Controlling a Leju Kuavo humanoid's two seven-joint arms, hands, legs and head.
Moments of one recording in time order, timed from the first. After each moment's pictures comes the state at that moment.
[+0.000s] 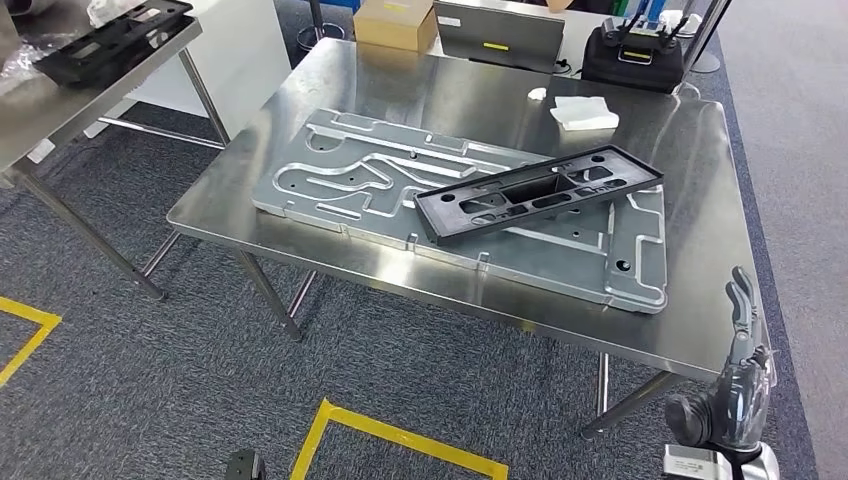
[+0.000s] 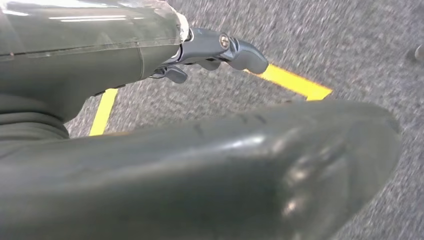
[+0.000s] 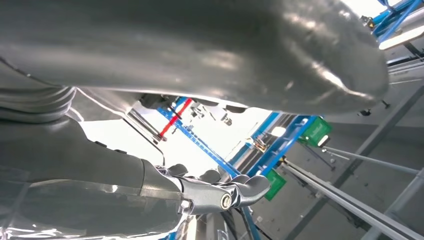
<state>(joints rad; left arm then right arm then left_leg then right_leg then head) -0.08 -0.06 -0.54 -0.16 0.83 0.24 -0.55 0.01 -0.26 0.23 -1.79 0.35 -0.67 -0.58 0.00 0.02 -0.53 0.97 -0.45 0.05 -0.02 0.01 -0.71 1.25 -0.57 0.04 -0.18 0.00</state>
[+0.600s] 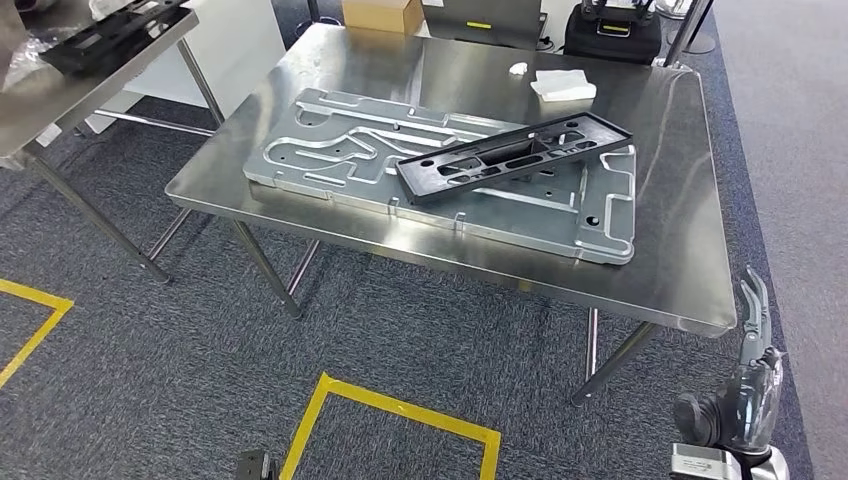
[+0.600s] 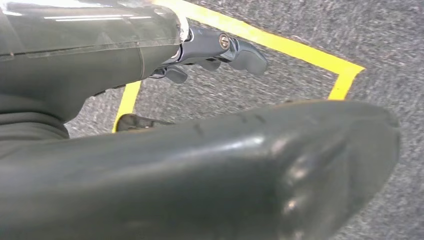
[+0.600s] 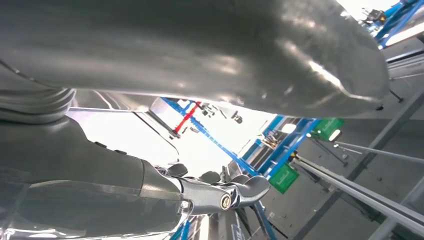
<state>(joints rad) -0.08 -0.06 -0.54 -0.16 0.81 0.23 -0.55 0.02 -0.26 0.20 -1.81 0.37 -0.65 -0.56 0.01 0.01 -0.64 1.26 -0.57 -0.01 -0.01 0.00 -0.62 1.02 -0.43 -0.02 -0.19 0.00</state>
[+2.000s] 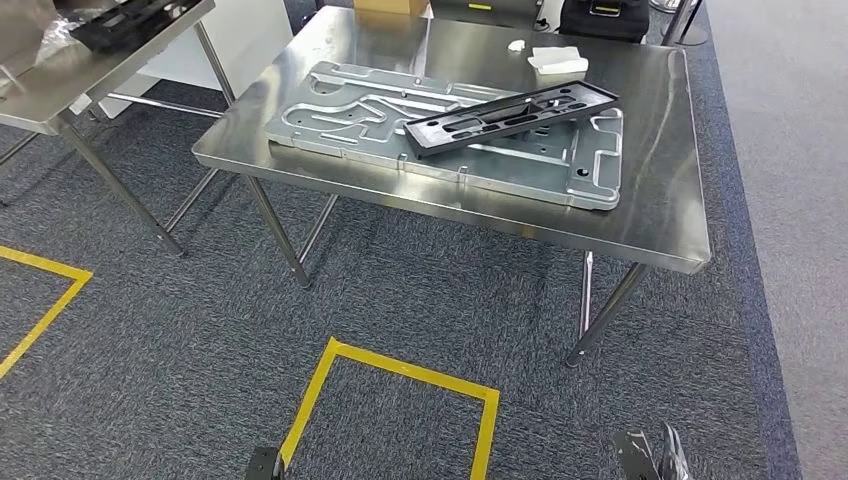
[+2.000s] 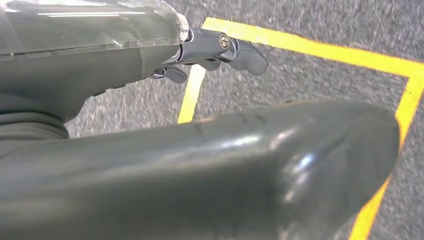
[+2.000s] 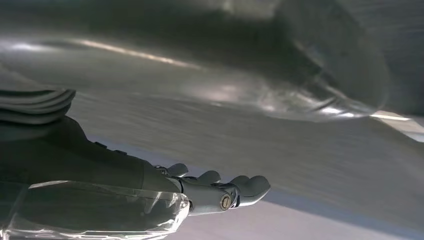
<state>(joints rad) -0.08 -0.07 -0.61 -0.16 0.75 0.32 -0.46 -0.17 -0.05 -0.01 -0.48 0.36 -0.65 -0.36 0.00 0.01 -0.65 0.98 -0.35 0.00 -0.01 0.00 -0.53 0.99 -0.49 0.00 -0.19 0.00</state>
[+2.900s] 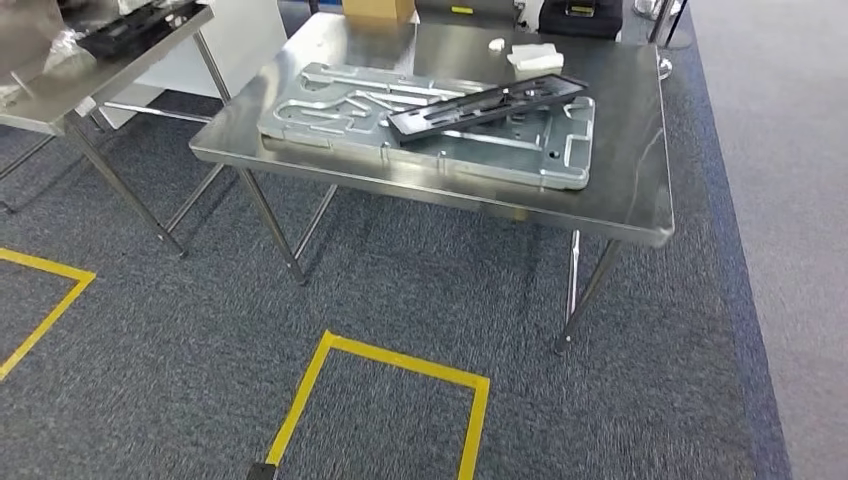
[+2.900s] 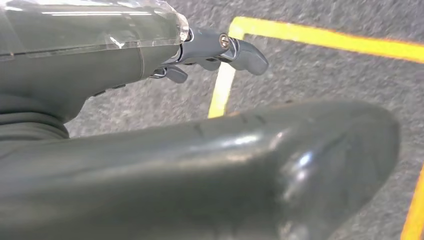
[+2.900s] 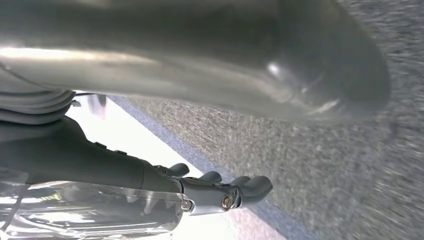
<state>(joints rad) -0.05 -0.05 -0.63 -0.16 0.74 0.33 -0.43 -0.04 -0.02 -0.12 -0.18 0.39 -0.52 0.21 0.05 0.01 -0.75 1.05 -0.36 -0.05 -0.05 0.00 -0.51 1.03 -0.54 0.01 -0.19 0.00</state>
